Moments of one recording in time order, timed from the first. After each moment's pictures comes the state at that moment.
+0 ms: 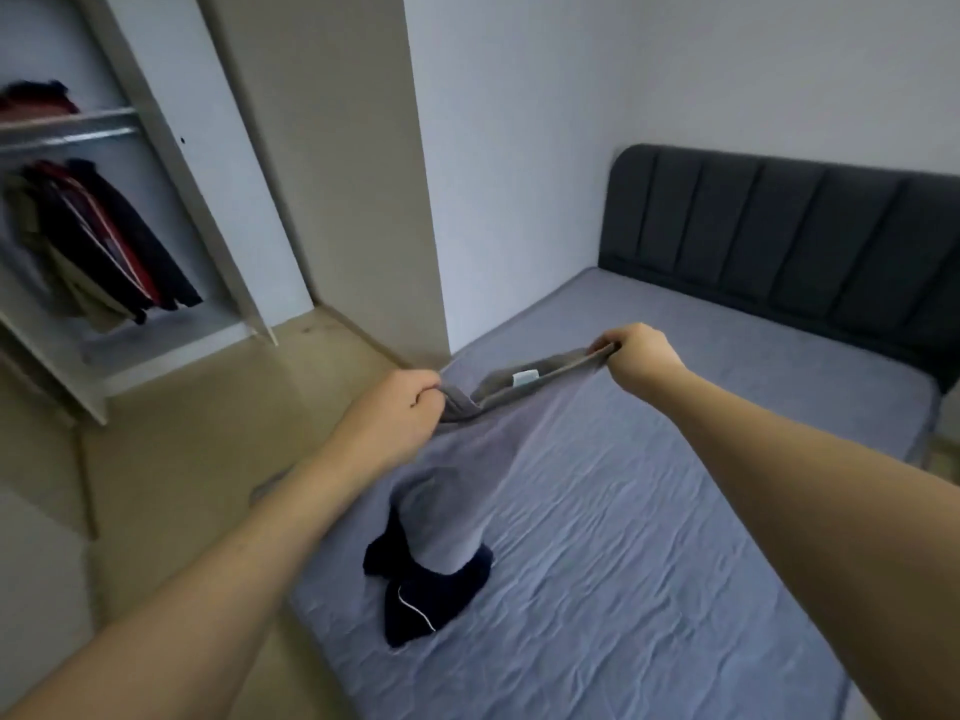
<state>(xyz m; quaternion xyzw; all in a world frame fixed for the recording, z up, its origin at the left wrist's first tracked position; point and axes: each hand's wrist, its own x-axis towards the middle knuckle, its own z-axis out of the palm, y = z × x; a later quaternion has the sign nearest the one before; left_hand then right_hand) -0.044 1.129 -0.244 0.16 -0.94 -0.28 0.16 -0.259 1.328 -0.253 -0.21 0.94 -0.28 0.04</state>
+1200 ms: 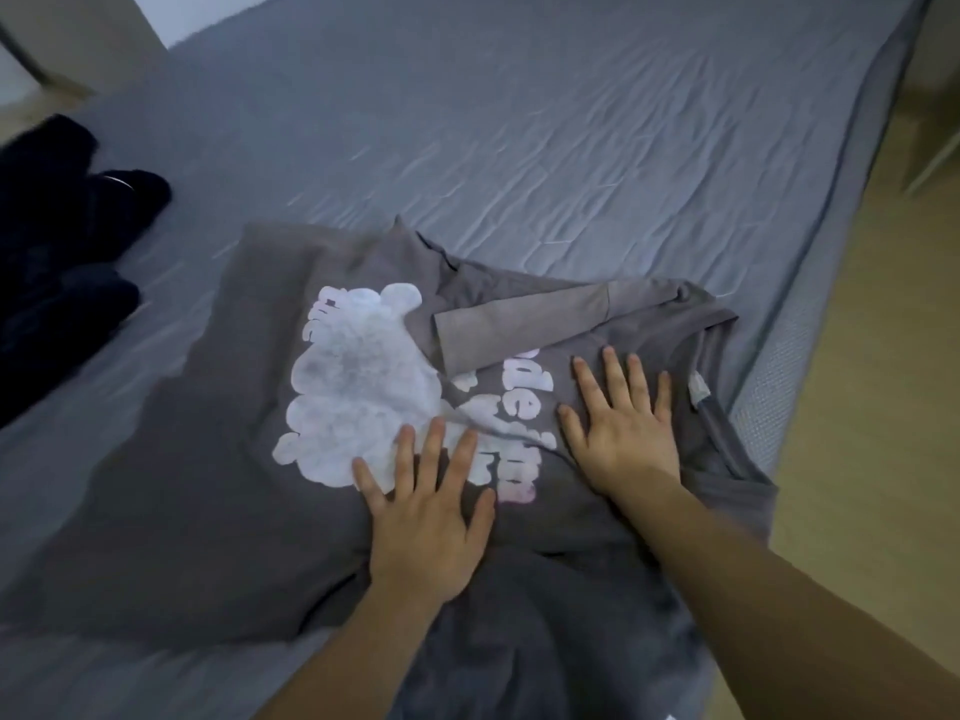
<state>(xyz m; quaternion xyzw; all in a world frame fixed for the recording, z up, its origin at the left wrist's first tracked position) -0.157 1.550 -1.091 0.13 -0.99 -0.02 -0.04 -0.311 1.735 -1.091 -0.18 0.98 -0.05 0.05</state>
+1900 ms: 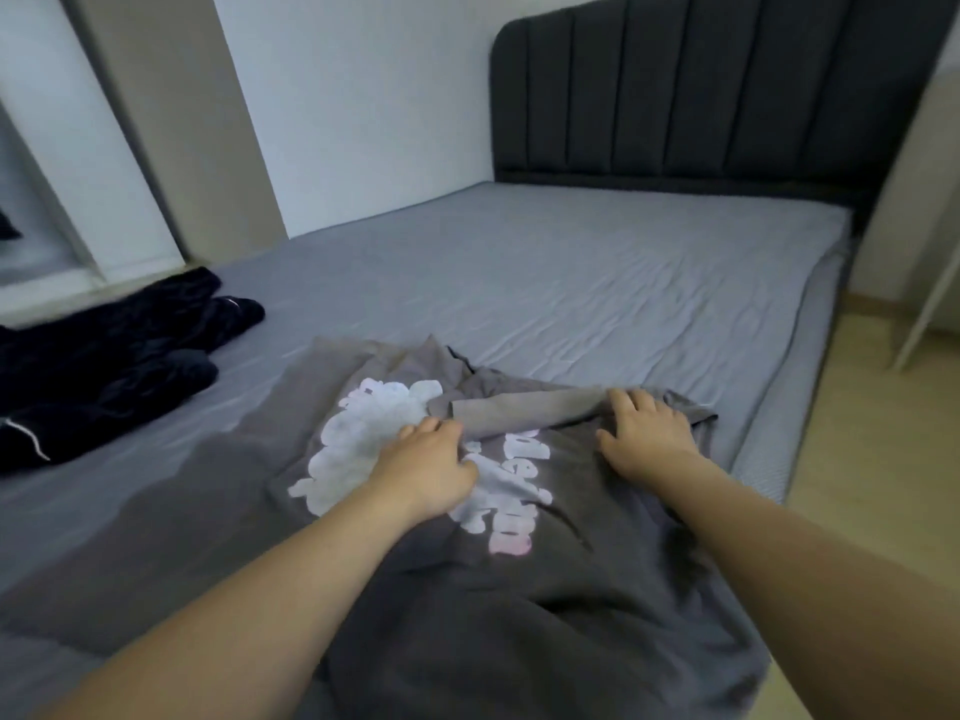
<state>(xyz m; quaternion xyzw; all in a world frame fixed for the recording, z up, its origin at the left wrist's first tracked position) -0.217 1.532 -1.001 0.16 -0.98 -0.12 0.00 -0.371 1.749 -1.036 -0.20 0.98 -0.08 -0.04</state>
